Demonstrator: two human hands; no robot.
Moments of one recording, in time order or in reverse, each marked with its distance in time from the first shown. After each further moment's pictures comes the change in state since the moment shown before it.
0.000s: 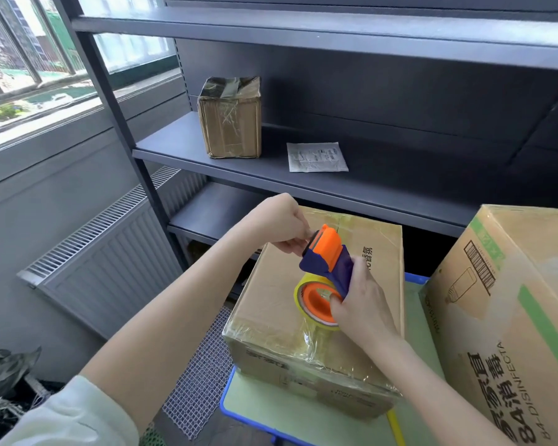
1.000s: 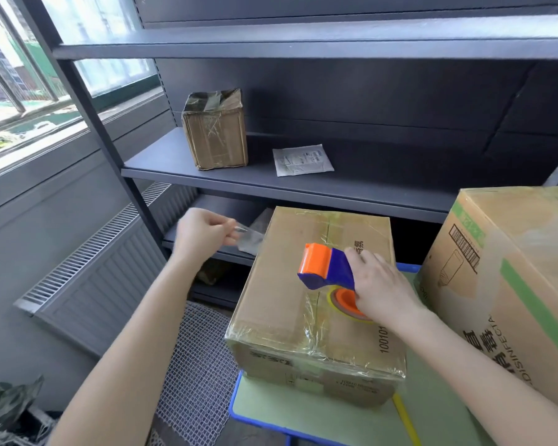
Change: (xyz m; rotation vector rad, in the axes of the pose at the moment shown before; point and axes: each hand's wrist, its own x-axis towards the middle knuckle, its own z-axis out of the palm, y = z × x) left_hand -0.012 -0.091 -0.030 -0.207 0.546 0.045; right_hand 0.003 0.014 -0.032 -0.483 -0.161 -0.110
